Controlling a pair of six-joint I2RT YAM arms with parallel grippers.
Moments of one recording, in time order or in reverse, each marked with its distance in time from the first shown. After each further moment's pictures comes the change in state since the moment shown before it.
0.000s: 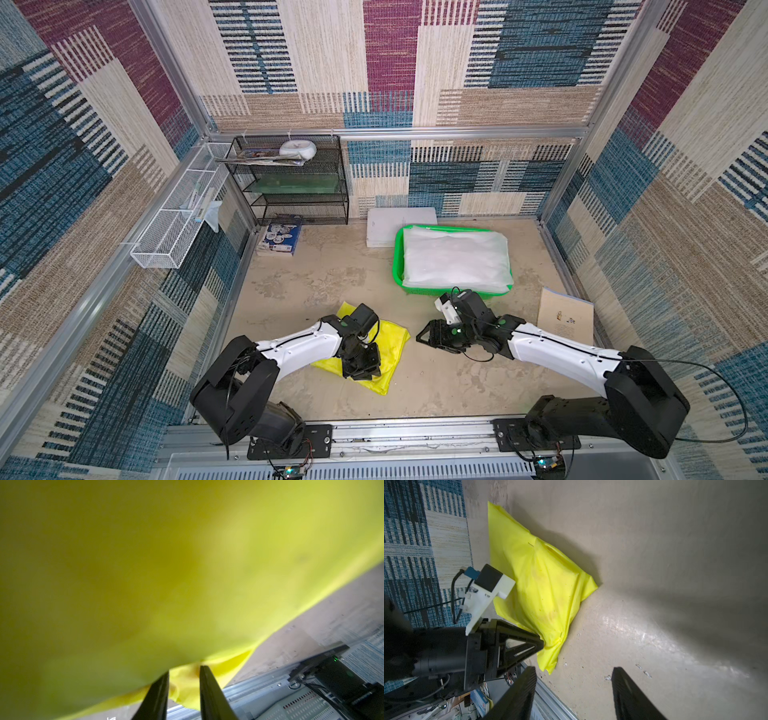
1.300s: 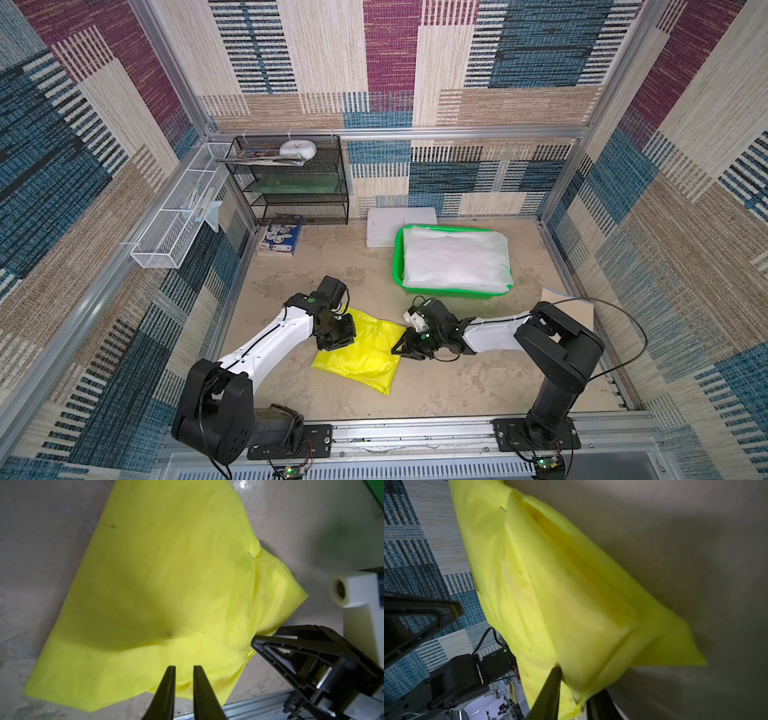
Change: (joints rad) left arm 0.336 -0.131 0.114 -0.217 -0.154 0.261; right arm 0.105 0.451 0.072 0.373 -0.141 0.123
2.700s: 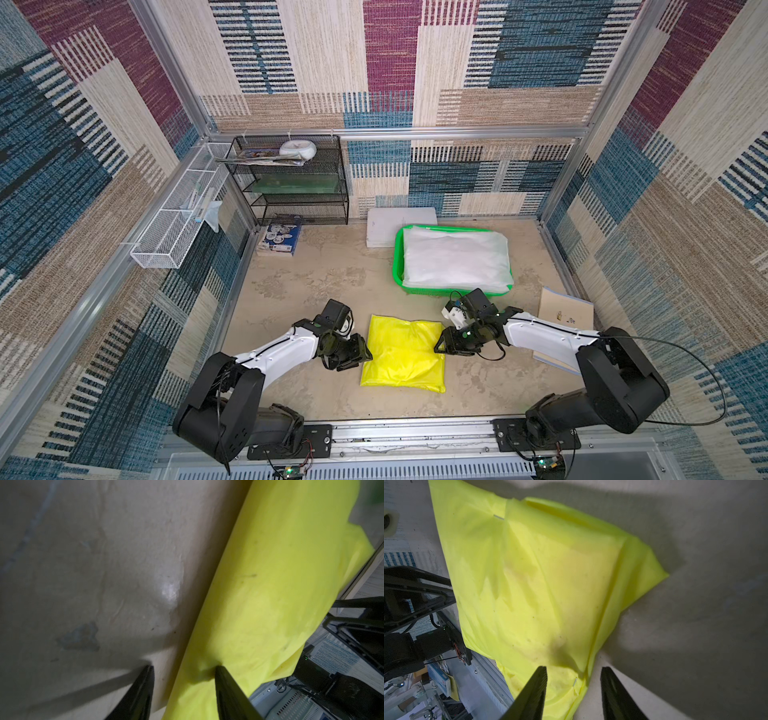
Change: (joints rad) left arm -0.050 0.015 -0.280 0.358 0.214 -0.025; right arm -0.276 -0.322 -0.088 -0.549 0.043 -0.481
